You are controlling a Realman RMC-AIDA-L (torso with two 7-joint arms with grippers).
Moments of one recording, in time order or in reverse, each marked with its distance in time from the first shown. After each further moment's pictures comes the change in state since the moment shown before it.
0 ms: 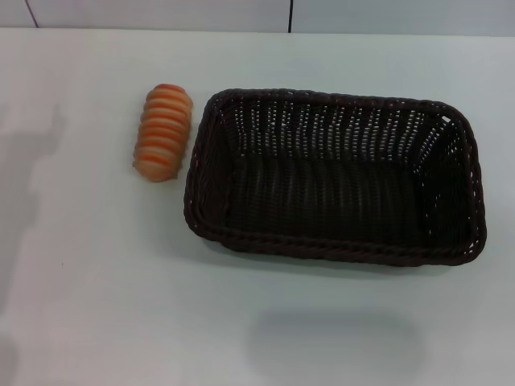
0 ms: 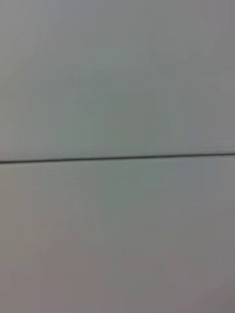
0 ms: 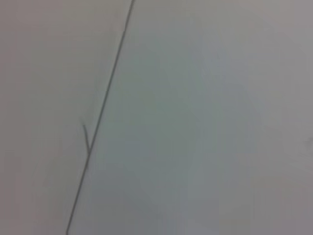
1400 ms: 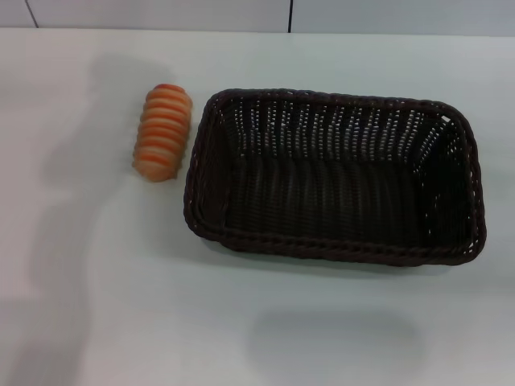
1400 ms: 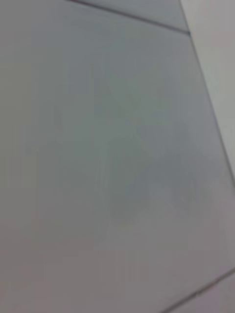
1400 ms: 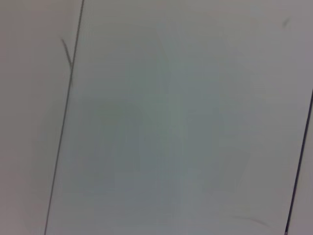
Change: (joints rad) left arm -1.143 0.003 -0.575 -0.109 0.724 1.445 -0.461; right arm 0.081 -0.021 0.076 -0.542 0.150 0.129 -0.386
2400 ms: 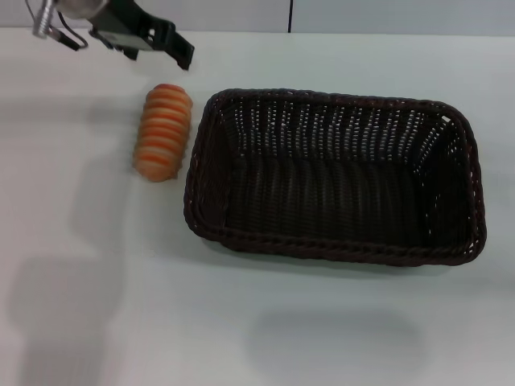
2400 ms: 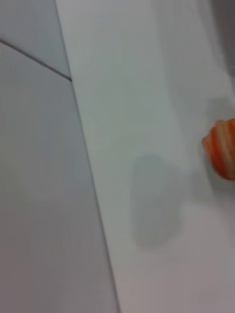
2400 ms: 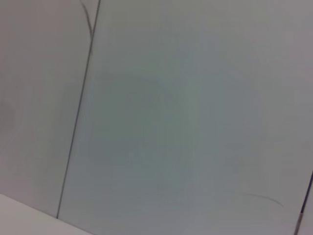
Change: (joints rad) left arm -0.234 0.009 -0.056 -0.792 0.001 -0.199 -0.001; right arm 0.003 -0.010 -0.009 0.003 -0.083 -0.001 0.001
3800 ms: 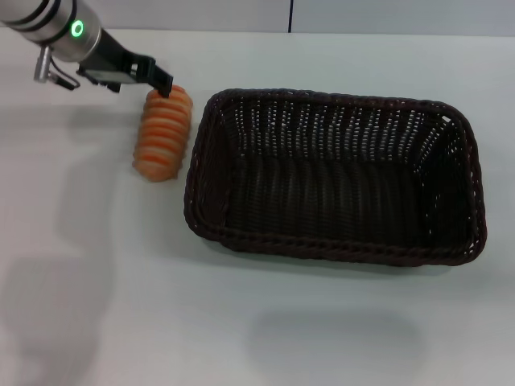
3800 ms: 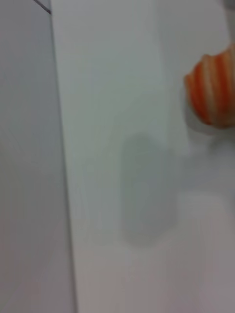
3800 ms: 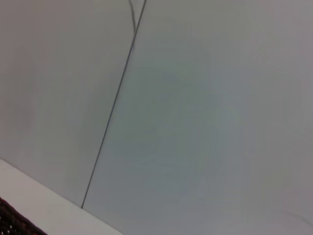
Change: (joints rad) left arm 0.022 0.033 -0.026 -0.264 0.000 -0.237 0.000; right arm -0.020 0.014 -0.031 0.118 -0.095 0.018 0.021
